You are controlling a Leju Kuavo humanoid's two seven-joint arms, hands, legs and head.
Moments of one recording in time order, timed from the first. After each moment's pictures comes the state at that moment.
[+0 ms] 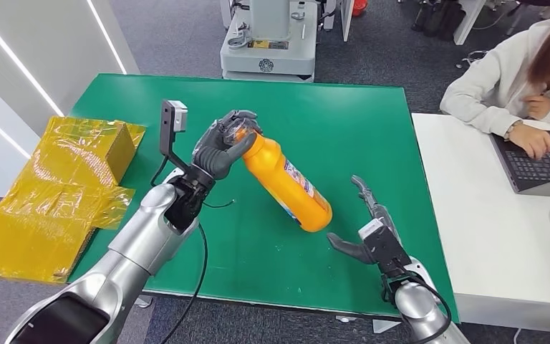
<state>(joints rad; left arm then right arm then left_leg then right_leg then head) -0.70 -0.05 -0.53 -1.00 0.54 -0.17 -0.24 -0.30 -0.16 0.48 -1.23 0.15 -0.12 -0.39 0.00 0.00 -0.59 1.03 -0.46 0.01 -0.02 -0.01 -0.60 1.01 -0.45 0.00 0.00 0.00</state>
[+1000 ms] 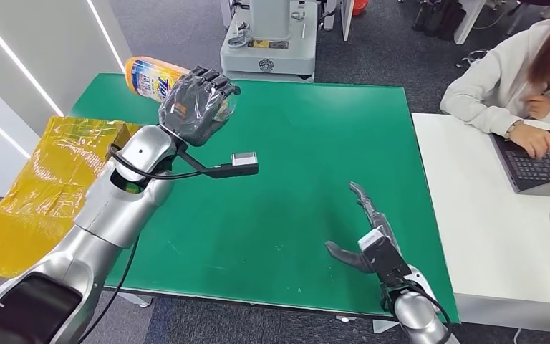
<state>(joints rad) -0.82 0.09 -0.57 -1.15 -1.32 0.29 -0.17 -0.22 -0.13 0.41 -1.28 0.20 -0.07 -0.41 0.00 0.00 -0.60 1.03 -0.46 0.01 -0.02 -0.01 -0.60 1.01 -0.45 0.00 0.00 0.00</state>
